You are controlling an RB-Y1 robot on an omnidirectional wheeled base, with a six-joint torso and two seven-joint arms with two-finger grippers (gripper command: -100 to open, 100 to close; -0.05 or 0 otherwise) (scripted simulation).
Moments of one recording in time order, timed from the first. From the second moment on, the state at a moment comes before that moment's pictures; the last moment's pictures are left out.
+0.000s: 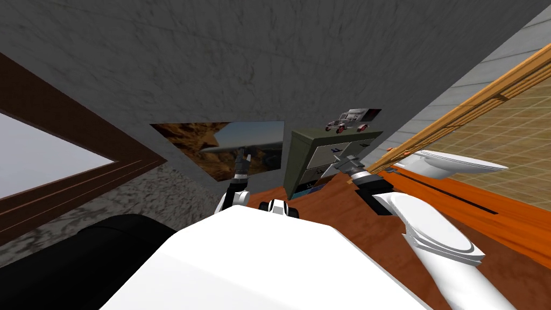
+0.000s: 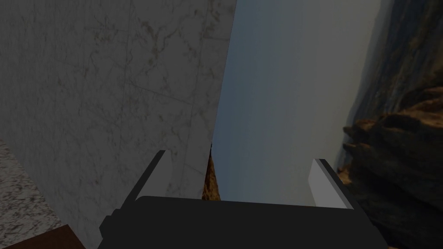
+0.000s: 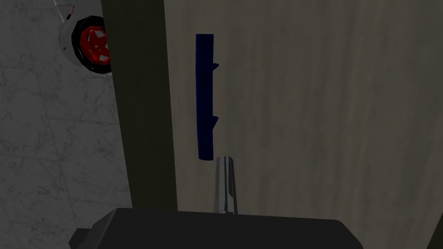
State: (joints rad) left arm 0.48 -0.02 -0.06 -2.27 -0.03 -0.38 -0.02; right arm 0.22 -0.72 -0.34 -2.00 1.23 -0.32 0.95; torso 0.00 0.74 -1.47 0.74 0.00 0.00
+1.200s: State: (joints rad) left arm 0.48 -0.02 -0.06 -2.27 -0.03 -0.38 -0.02; right arm 0.23 -0.72 -0.36 -2.04 1.22 -0.32 0.96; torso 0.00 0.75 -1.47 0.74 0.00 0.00
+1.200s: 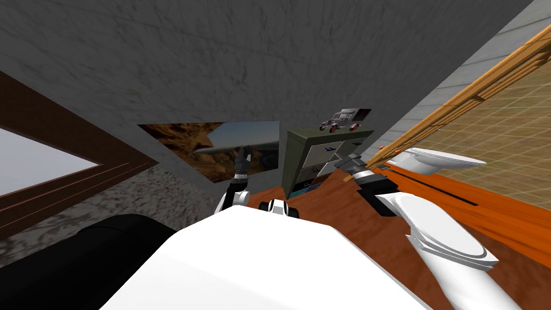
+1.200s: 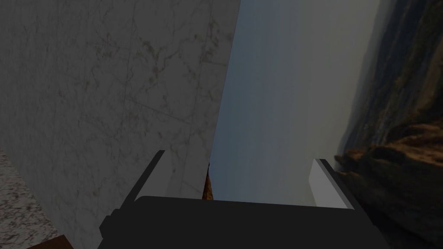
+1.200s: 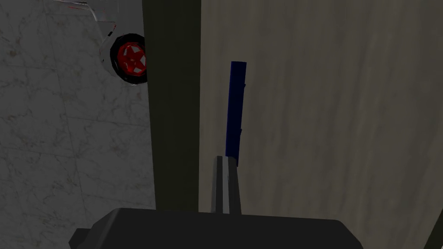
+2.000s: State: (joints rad) left arm 0.48 -0.02 -0.06 -2.27 -0.03 -0.38 -0.02; right arm 0.23 -0.69 -0.35 -2.05 1.24 -0.31 0.98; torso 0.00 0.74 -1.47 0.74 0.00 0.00
